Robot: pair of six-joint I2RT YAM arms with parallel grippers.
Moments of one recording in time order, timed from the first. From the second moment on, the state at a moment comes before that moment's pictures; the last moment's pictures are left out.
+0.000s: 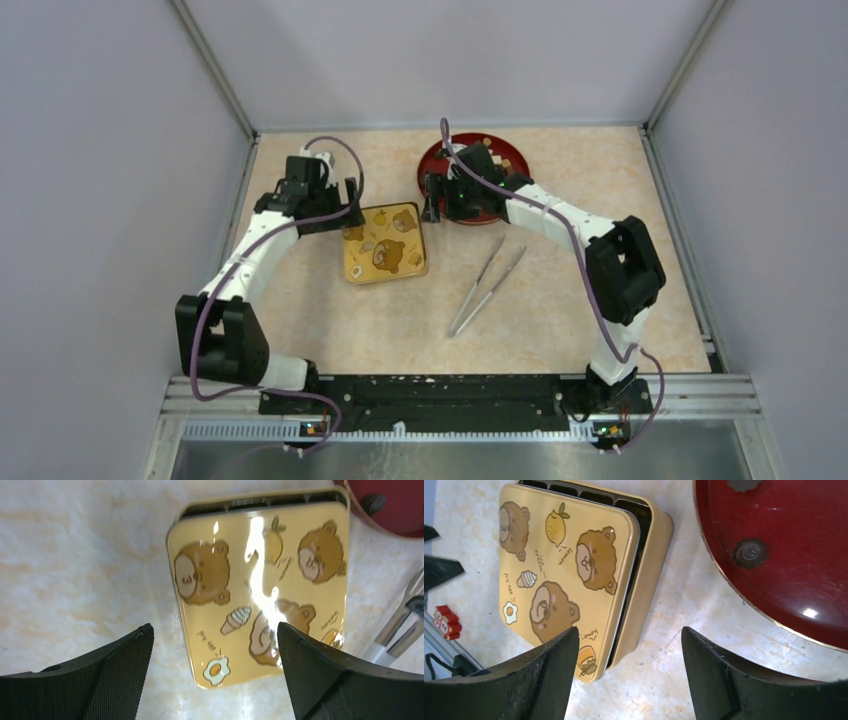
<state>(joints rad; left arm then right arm) -0.13 1.44 1.19 -0.62 0.09 -0.26 0.64 1.87 1.48 -0.37 -0.18 0.42</state>
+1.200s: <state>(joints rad) -0.09 1.37 0.92 -0.49 0.13 -0.34 0.67 2.01 1.53 -0.31 -0.33 0.45</state>
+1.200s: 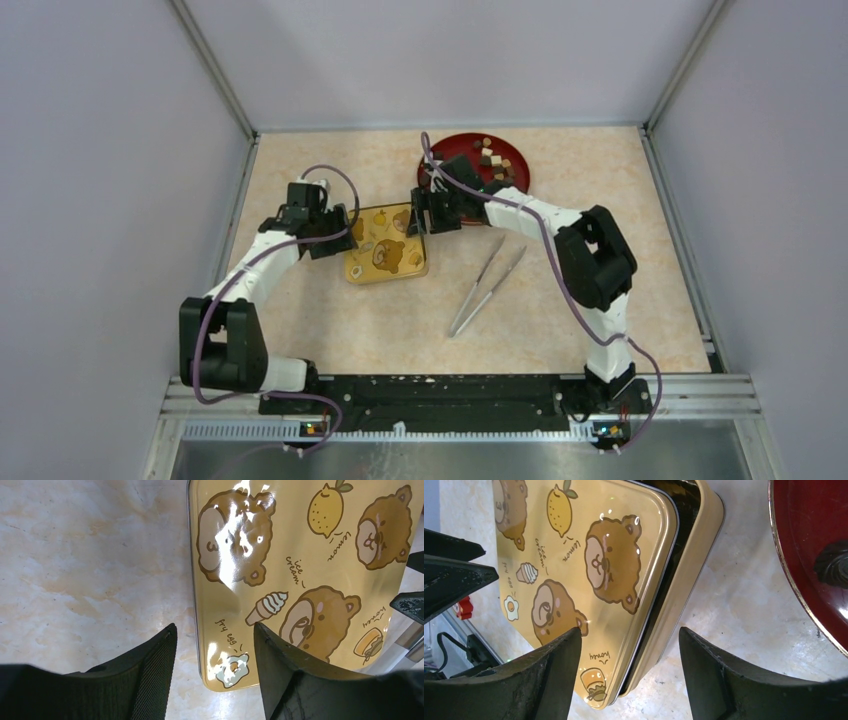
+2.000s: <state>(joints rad) -0.09 1.46 0.93 -0.44 0.20 -0.38 0.67 2.03 1.53 -0.31 -0.34 0.46</state>
